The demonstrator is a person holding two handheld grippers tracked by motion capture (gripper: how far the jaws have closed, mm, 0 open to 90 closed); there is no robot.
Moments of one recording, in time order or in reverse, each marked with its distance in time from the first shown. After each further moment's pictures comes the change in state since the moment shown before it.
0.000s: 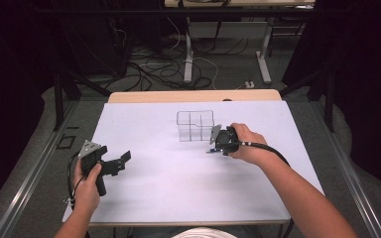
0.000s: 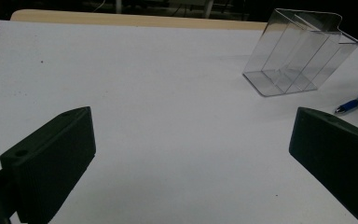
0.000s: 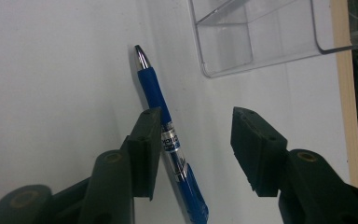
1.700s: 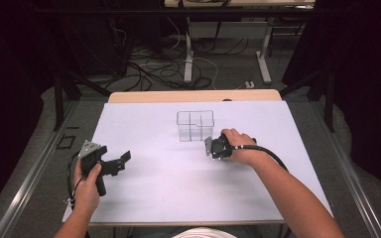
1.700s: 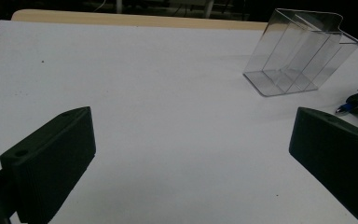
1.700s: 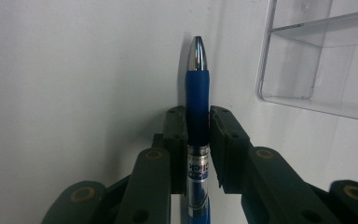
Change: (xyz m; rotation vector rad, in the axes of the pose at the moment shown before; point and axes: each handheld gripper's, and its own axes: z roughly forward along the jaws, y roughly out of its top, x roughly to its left) left arm 0.000 0.000 0.000 -0.002 0.002 0.000; right arm 0.012 0.004 0.035 0.028 0.067 -0.298
